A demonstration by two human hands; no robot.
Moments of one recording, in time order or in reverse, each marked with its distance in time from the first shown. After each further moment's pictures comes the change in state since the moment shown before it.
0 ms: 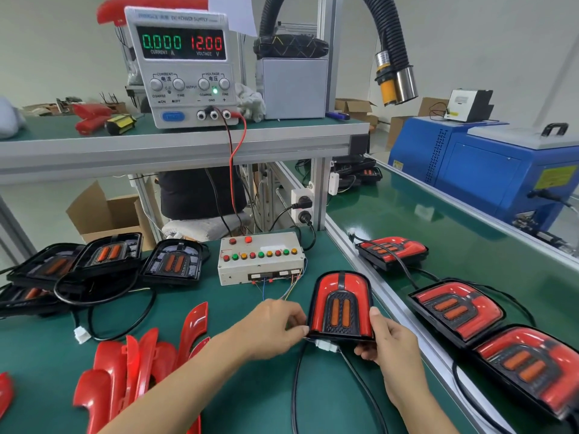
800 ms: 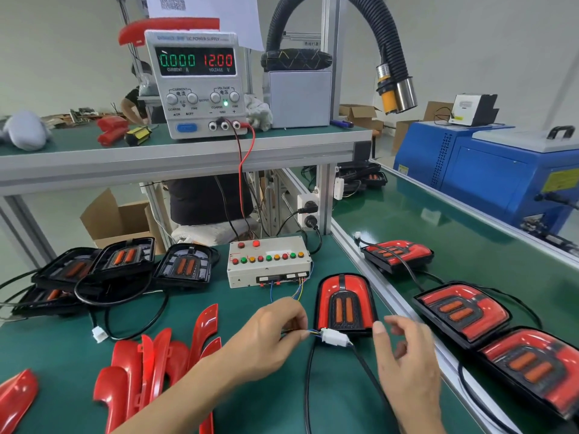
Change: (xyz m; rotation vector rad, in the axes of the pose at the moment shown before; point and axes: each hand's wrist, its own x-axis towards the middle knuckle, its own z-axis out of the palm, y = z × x) left_hand -0.046 0.011 -0.010 -0.153 0.270 0.255; right_hand -0.047 -0.016 -0.002 -0.478 0.251 -0.396
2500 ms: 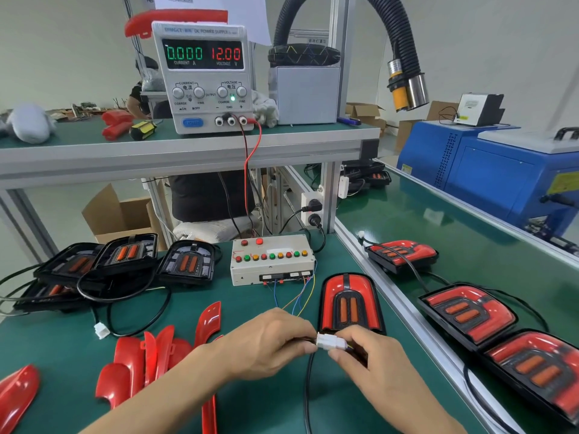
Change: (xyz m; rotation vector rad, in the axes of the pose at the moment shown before) left_hand 0.002 0.000 -0.017 0.117 -0.245 0.223; right_hand 0.005 -0.032 -0.002 -0.067 -0.615 -0.298
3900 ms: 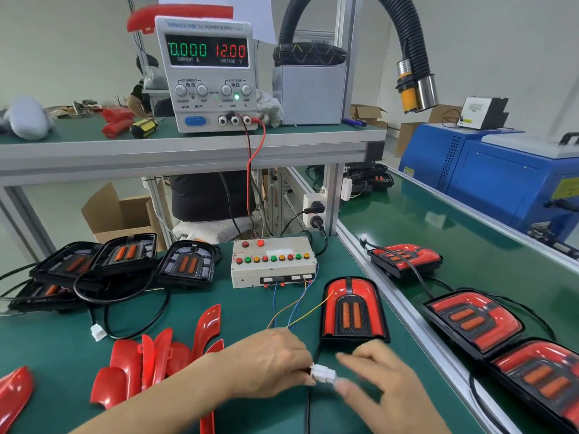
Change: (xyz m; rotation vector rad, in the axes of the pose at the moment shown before) left_hand -0.006 -0.019 0.024 0.298 -0.150 0.111; right_hand -0.015 0.025 0.016 -0.052 0.150 -0.121
